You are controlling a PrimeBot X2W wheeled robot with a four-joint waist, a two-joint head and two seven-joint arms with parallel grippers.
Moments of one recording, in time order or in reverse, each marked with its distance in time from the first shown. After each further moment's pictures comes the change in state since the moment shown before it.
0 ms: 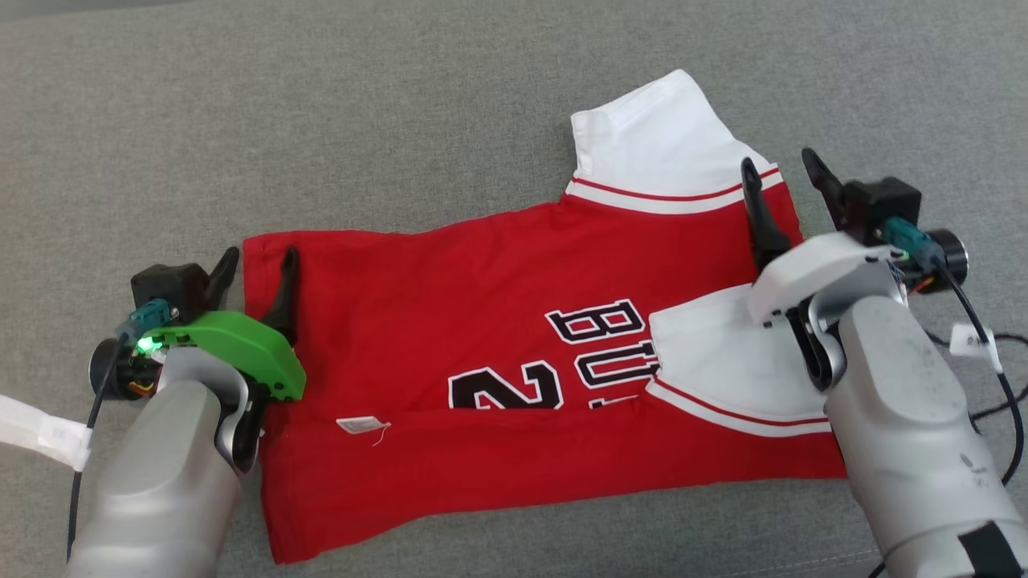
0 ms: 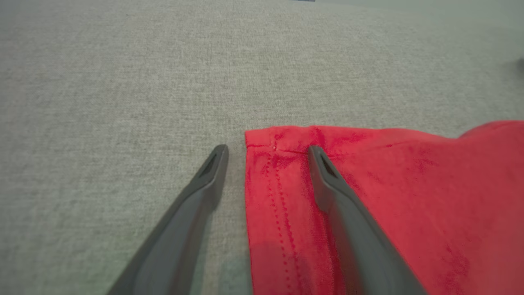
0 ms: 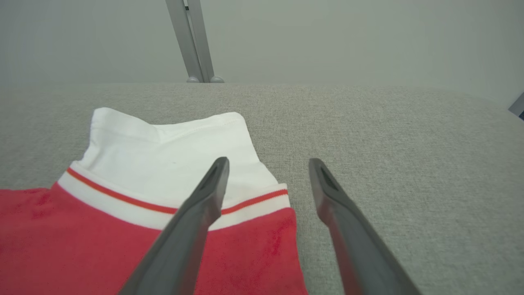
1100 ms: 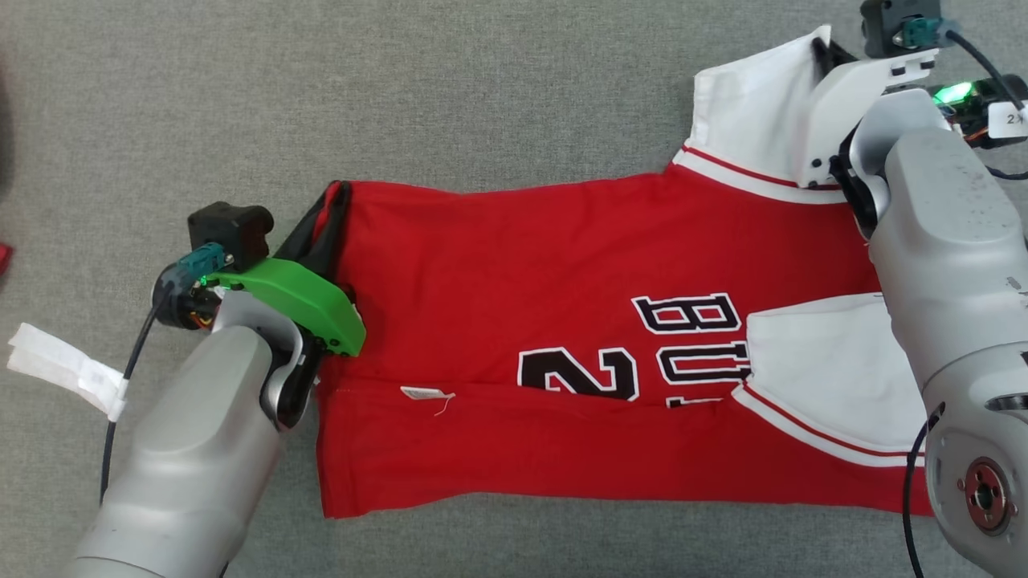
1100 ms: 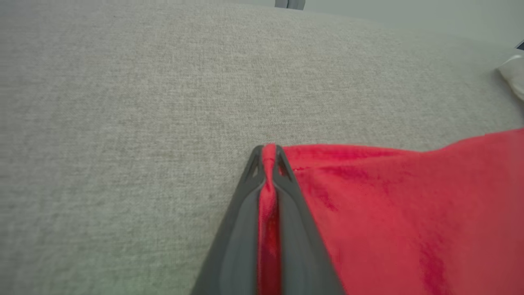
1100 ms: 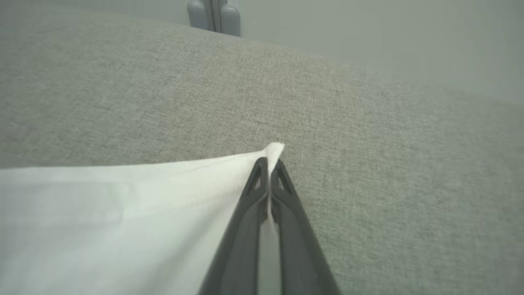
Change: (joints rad) left arm -0.088 -0.003 -0.186 -0.150 -0.131 0.000 -0.003; right arm -0.479 -0.041 -0.162 0.453 -0.300 0.000 0.221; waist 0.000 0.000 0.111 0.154
